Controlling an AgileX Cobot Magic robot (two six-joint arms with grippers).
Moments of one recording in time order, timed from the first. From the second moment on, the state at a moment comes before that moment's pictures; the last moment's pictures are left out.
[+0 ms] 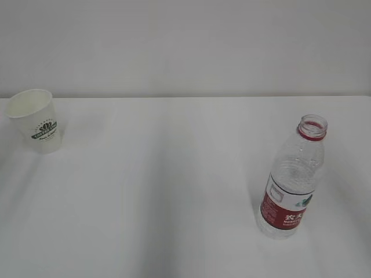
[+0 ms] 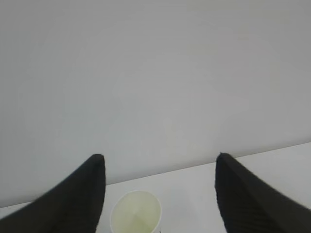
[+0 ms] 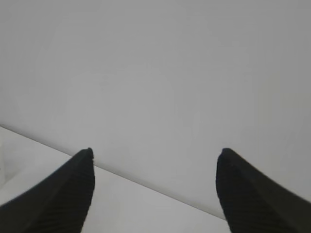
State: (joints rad) left arm -0.19 0.85 -0.73 0.13 0.10 -0.06; right arm -0.03 0.92 -0.86 1.34 0.48 -1.47
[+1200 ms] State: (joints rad) left arm -0.19 0.90 -0.65 0.13 -0.09 -0.06; right arm -0.03 0.94 -0.83 1.40 0.45 -1.48
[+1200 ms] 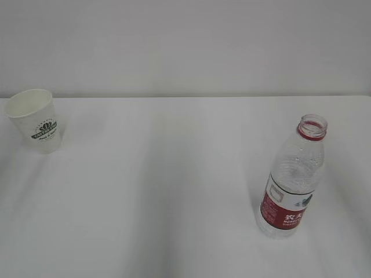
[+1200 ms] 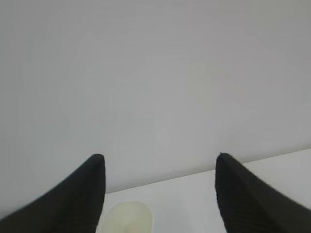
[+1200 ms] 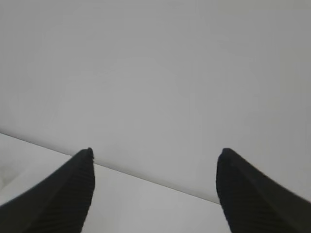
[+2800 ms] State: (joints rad) left arm -0.19 0.90 -0.47 0.12 -0.26 -0.06; right arm -0.03 0.94 -0.73 1.42 0.43 -1.51
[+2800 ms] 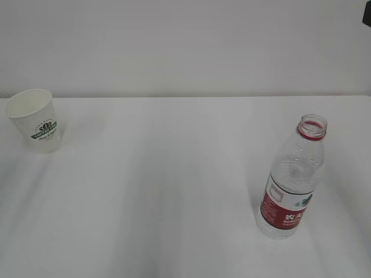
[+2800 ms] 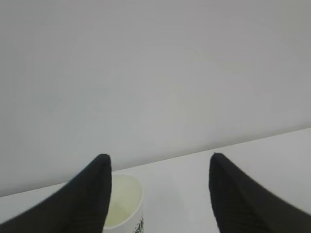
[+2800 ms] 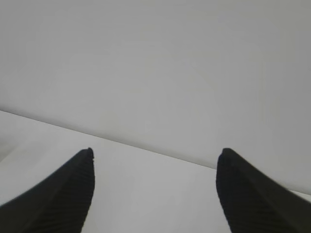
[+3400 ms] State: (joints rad) left arm -0.19 0.90 -0.47 0.12 -0.27 -0.06; right arm -0.03 0.94 -0.70 1.47 0.43 -1.53
